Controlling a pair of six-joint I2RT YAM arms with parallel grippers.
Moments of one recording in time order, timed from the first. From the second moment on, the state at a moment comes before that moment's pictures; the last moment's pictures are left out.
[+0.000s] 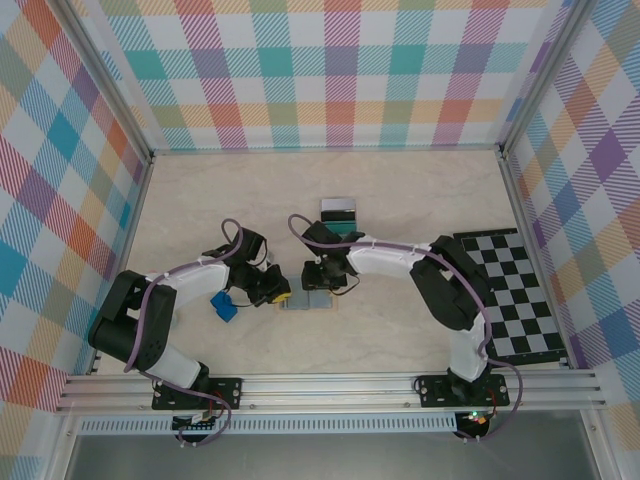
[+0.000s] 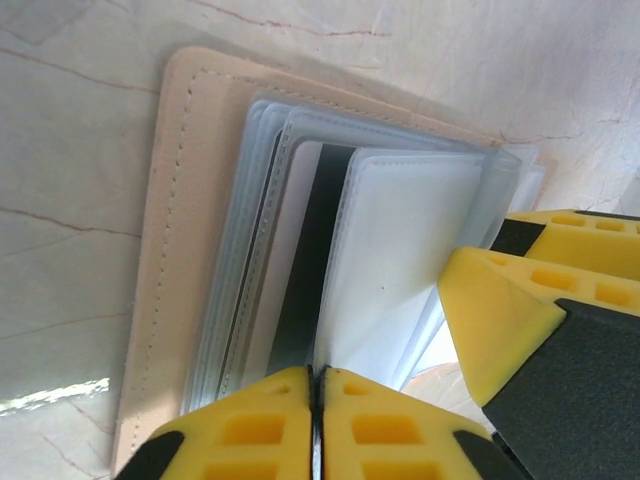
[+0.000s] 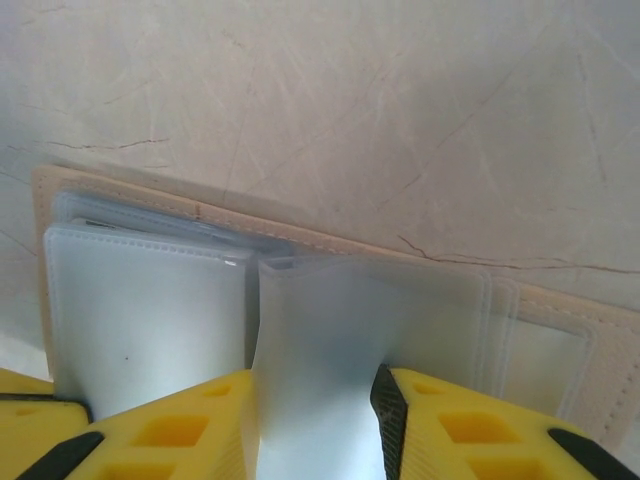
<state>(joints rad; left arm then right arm) -0.40 1.52 0.72 -0.39 0.54 -0.82 0.87 1.94 1.27 -0.52 -0.16 0.73</state>
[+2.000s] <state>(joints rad) -0.38 1.38 0.71 -0.44 0.48 -0.87 0.84 1.75 1.12 -0.37 -0.19 0.76</state>
